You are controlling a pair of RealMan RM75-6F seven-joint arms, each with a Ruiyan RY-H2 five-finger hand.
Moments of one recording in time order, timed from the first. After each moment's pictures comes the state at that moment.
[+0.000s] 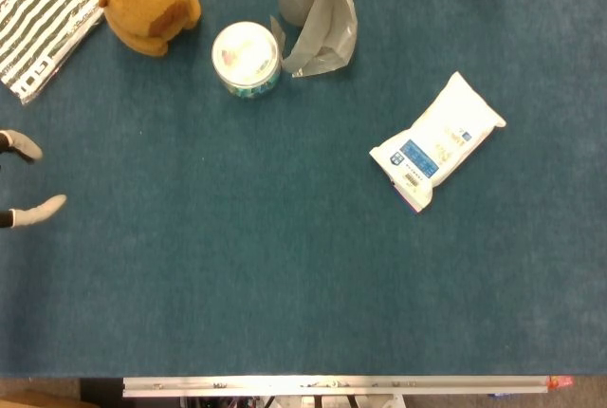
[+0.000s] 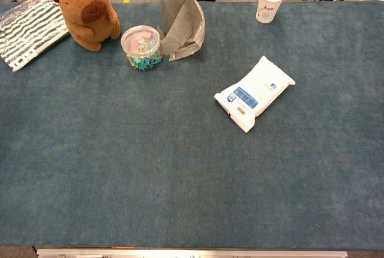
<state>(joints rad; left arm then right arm) -0.17 -1.08 -0.07 -1.70 1.46 1.34 -0.24 0.15 -1.11 0.06 -1.62 -1.54 1.38 0.16</state>
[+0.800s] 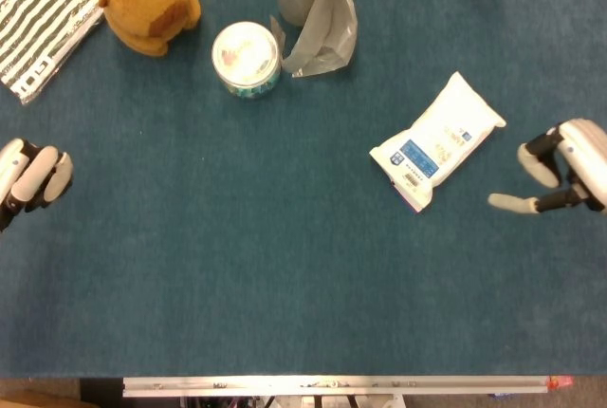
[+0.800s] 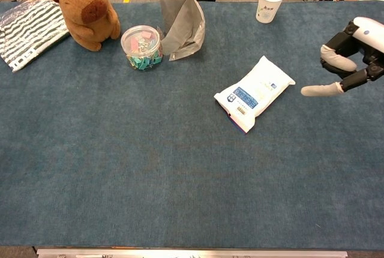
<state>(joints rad) -0.33 -0.96 -0.01 -1.72 1.56 1.04 -1.00 0.39 -1.15 0.06 -1.74 -1.61 1.11 0.55</state>
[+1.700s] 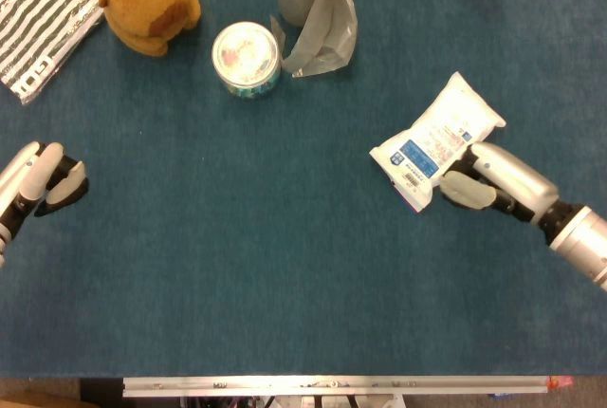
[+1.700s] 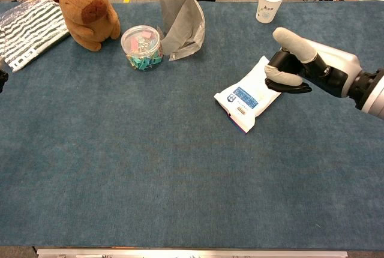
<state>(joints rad) -0.40 -0.93 0.05 -1.73 1.63 1.02 -1.22 0.58 -1.17 0.02 -1.81 -1.64 0.94 0.80</state>
